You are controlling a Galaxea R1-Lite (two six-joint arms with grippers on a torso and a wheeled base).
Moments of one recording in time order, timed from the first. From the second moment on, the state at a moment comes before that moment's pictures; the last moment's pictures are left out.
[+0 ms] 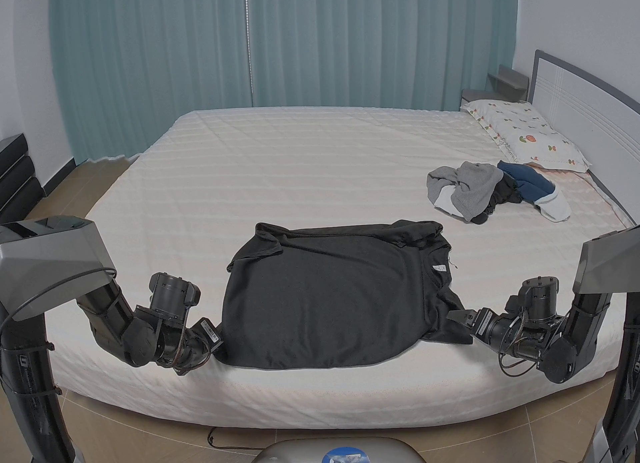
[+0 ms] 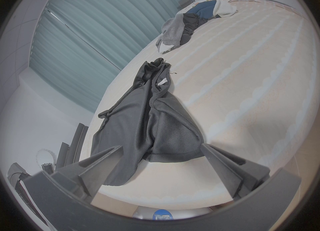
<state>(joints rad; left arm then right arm) -0.25 2.18 -0.67 -0.56 0.00 -0.95 0.19 2.23 -0.38 -1.28 0.15 0.71</state>
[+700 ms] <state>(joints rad) -0.25 2.01 -0.62 -0.39 0.00 -0.92 0.18 2.23 -0.39 -1.27 0.10 0.56</state>
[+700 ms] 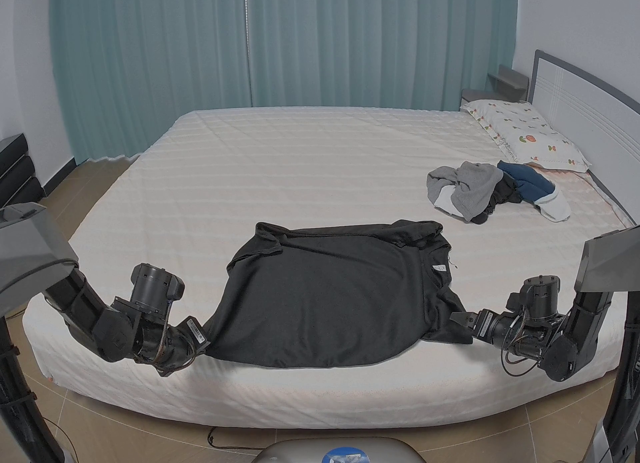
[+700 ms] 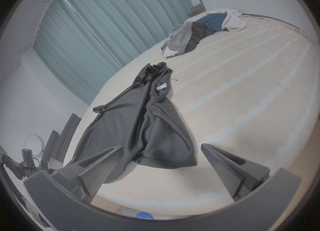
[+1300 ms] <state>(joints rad) -0.21 1.92 -0.64 -0.40 -0.02 -0.93 0.17 2.35 -0.66 -1.09 0.09 0.52</state>
